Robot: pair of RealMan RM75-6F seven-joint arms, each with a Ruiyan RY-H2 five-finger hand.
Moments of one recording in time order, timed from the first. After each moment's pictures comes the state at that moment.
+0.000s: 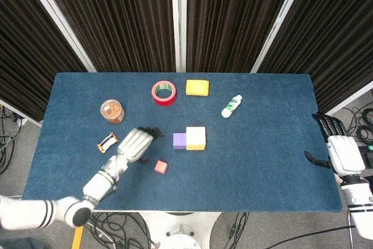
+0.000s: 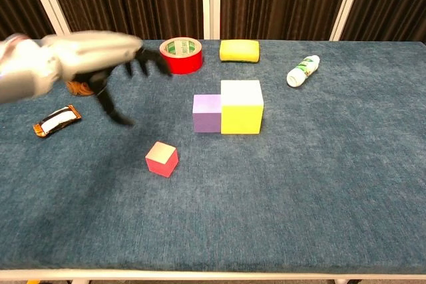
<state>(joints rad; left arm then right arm) -0.82 -1.45 -0.03 -1.71 1.06 0.99 0.43 0.25 -1.01 0.13 -1.64 -1.41 1.27 0.18</state>
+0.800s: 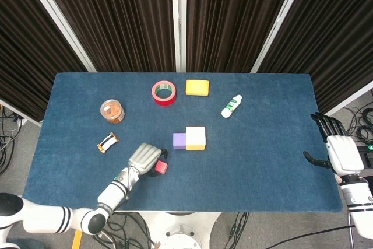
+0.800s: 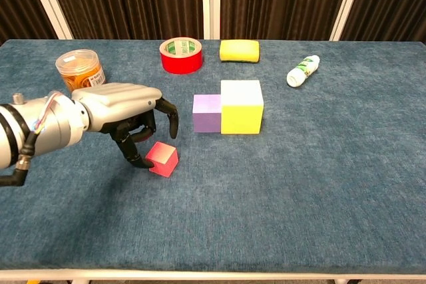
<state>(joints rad) -0.82 -1.64 -0.05 -1.64 0.90 0.97 0.53 0.26 -1.01 0.12 -1.63 -1.41 1.26 0.19</state>
